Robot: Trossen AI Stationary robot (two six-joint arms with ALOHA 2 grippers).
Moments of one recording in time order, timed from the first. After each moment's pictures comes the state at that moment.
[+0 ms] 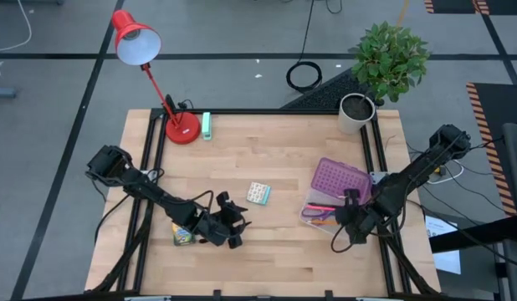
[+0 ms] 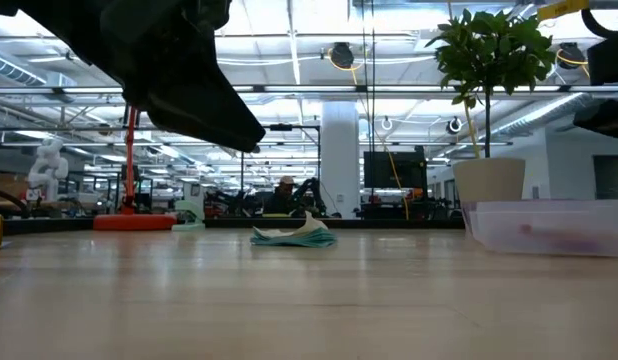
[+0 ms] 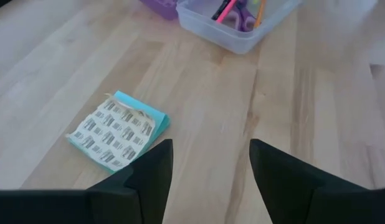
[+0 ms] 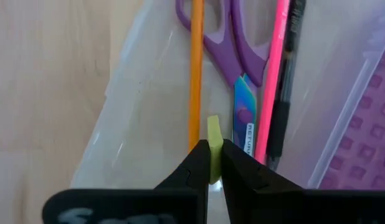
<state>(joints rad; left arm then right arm) -0.51 1.68 0.87 0.06 -0.63 -0.53 0.74 1.17 0.60 -0.82 0.20 0.71</state>
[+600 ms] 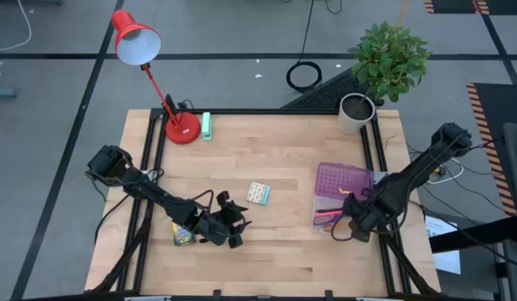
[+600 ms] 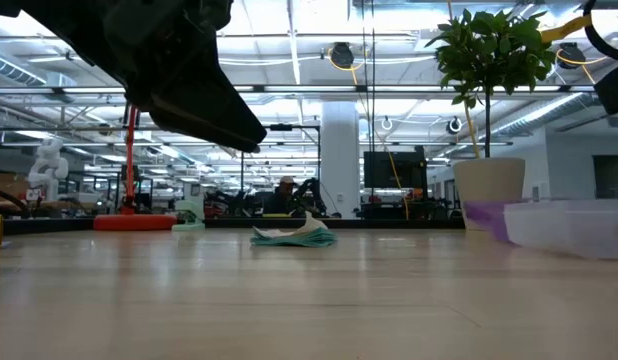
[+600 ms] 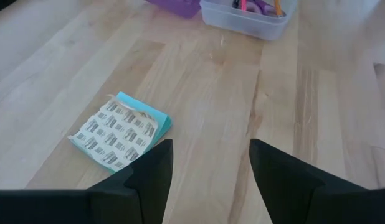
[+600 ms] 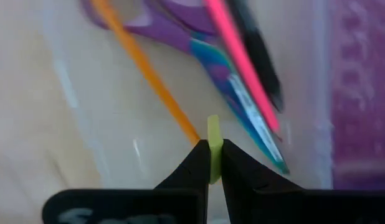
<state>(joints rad) -0.50 1.68 0.87 0.06 -0.63 -0.52 0.74 1.11 0.60 -1.01 0.01 1.13</state>
